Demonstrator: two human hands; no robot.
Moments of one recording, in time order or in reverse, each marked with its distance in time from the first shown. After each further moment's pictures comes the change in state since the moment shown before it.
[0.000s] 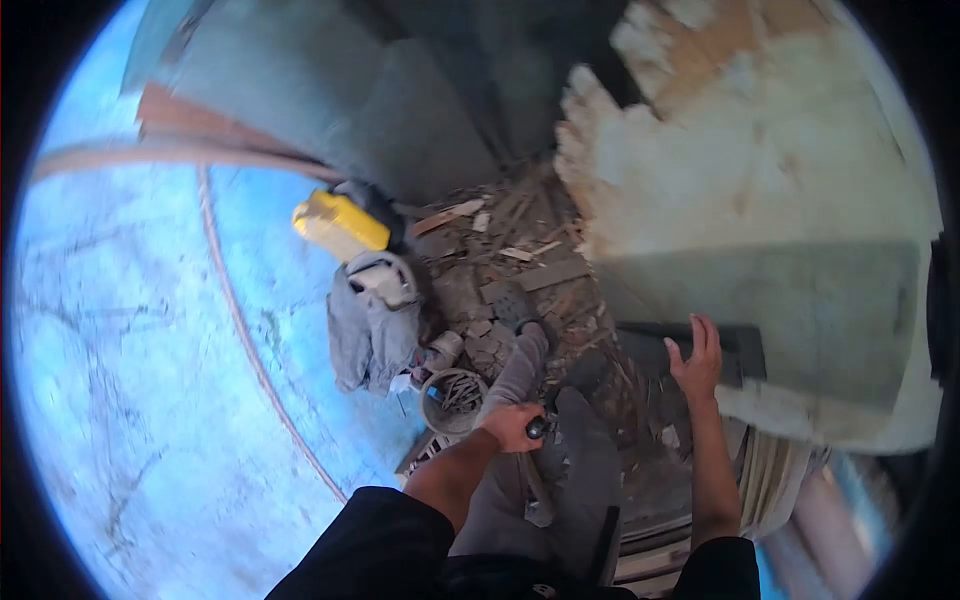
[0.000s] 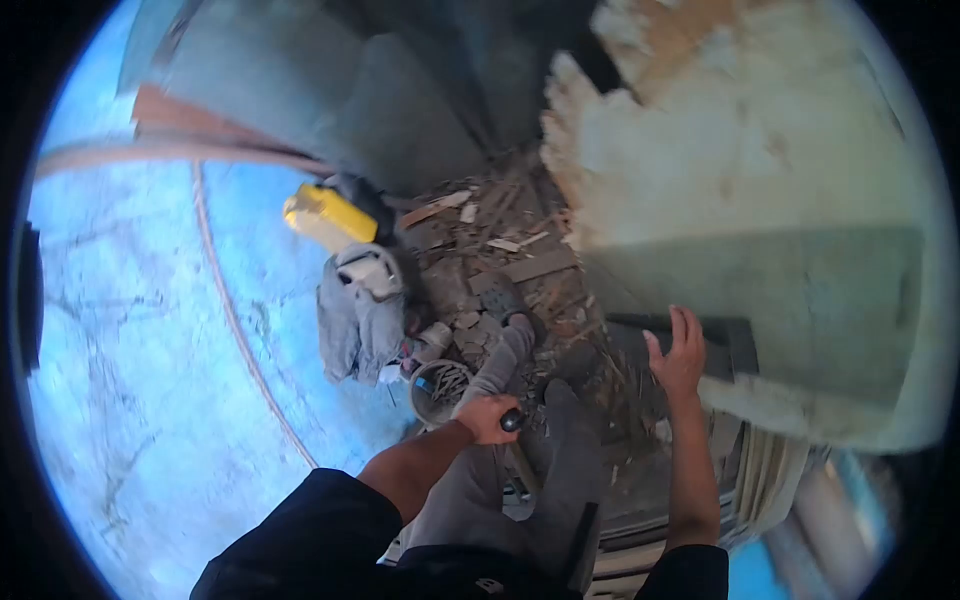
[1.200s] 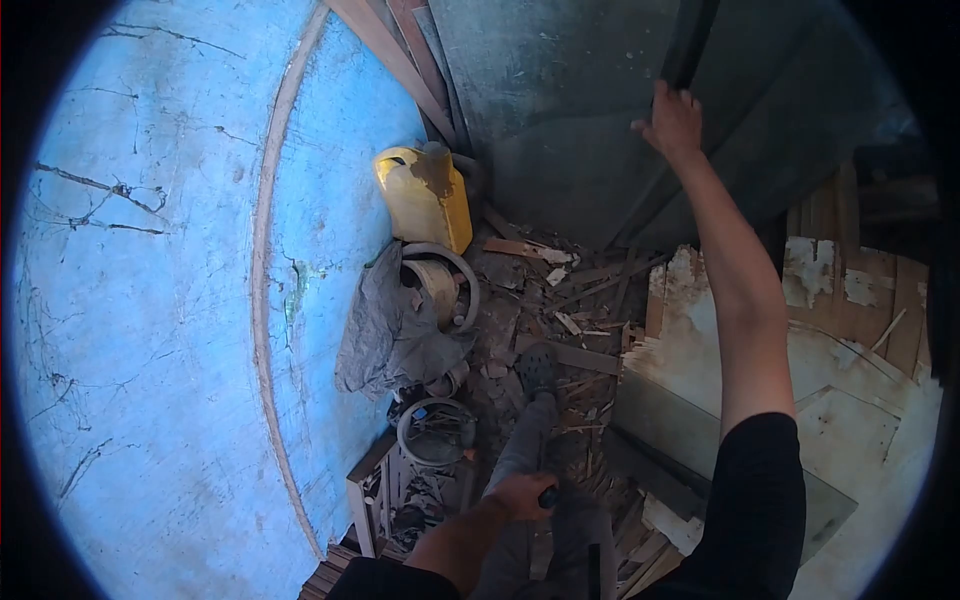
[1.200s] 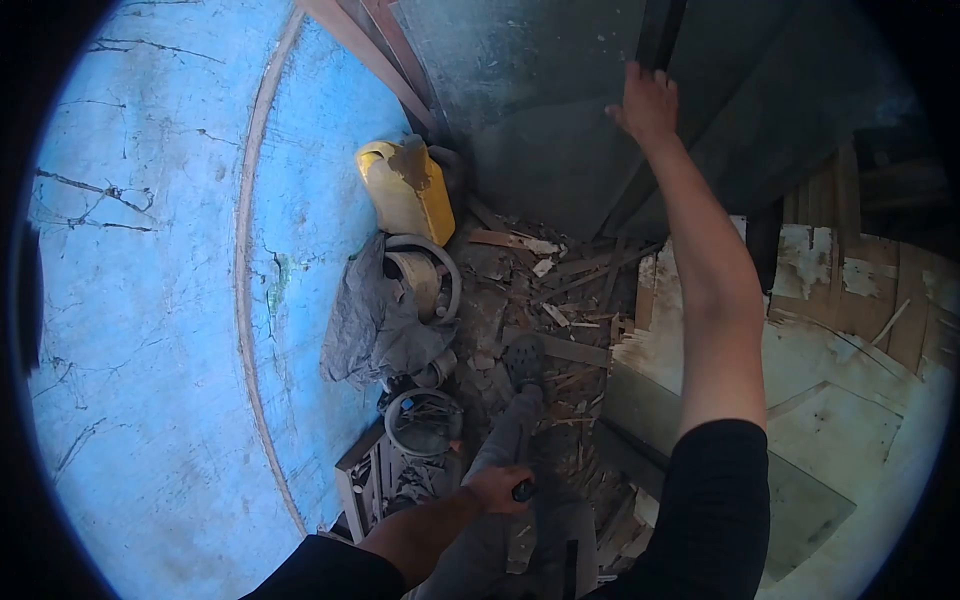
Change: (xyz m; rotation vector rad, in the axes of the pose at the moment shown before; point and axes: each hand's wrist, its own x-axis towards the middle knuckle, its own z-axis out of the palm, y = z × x) left_hand -0.036 -0.059 -0.060 -0.480 0.187 -0.093; right_hand 0.573 -0.461 0.252 -0.413 -0.071 -0.571
